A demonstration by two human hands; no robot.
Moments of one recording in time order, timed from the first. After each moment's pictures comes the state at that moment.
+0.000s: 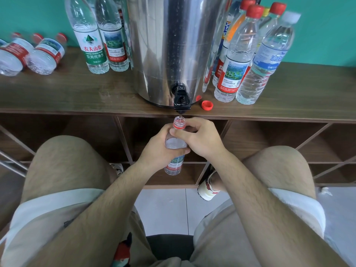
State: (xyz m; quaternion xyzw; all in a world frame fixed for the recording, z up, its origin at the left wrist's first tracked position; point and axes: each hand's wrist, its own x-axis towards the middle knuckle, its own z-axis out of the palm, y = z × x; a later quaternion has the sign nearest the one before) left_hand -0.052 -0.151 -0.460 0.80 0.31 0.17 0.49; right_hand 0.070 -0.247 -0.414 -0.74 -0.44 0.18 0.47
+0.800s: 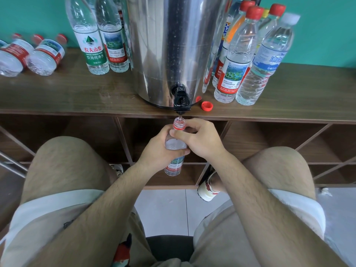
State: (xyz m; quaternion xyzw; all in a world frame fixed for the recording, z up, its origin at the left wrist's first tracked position) left_hand -0.053 -0.155 -0.452 0.80 0.32 0.16 0.48; right_hand 0.072 -0.247 -0.416 -0.74 -0.45 0.17 0.47
